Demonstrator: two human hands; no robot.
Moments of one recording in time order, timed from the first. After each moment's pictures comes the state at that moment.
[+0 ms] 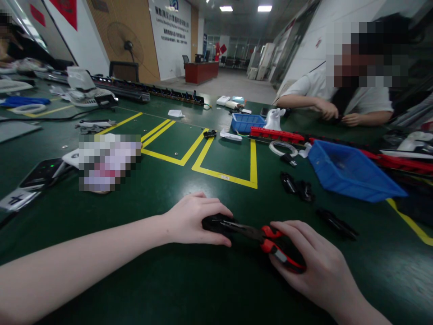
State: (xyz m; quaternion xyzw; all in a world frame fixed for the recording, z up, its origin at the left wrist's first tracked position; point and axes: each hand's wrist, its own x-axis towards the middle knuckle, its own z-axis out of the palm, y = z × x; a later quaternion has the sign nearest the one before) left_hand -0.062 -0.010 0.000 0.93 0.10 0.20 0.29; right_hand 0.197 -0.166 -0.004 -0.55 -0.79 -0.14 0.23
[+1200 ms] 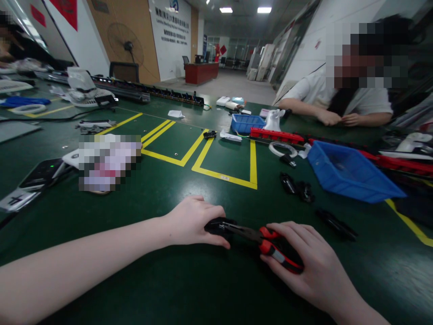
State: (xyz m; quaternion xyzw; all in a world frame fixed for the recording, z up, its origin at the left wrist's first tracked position) left_hand -0.057 -0.013 -0.001 0.96 0.15 0.12 0.18; right_hand 0.196 -0.165 -0.004 -0.55 -0.79 -0.11 0.23
